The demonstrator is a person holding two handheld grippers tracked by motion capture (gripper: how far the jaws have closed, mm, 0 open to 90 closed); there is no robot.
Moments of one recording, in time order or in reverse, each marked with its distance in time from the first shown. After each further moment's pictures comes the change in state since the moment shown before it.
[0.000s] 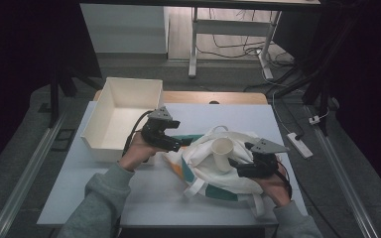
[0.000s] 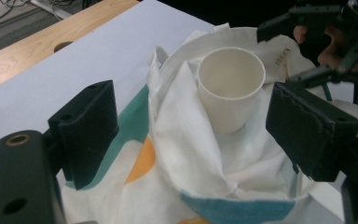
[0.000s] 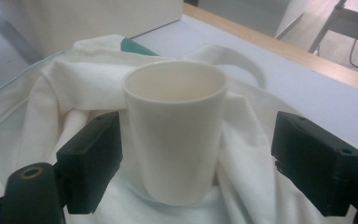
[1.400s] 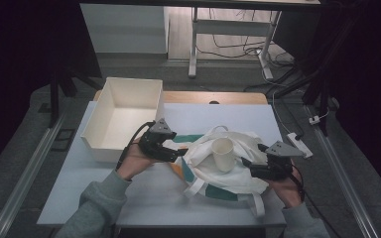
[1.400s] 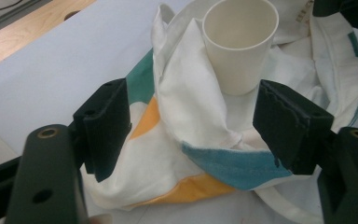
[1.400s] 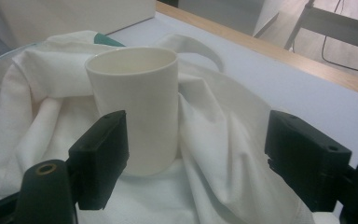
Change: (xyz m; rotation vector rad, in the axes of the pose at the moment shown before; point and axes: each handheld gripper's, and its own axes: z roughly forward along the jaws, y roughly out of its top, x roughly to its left) left arm -0.021 -0.022 0.001 0.094 0.091 0.047; right arm -0.017 -0.012 -0.026 -0.003 -0.068 0.020
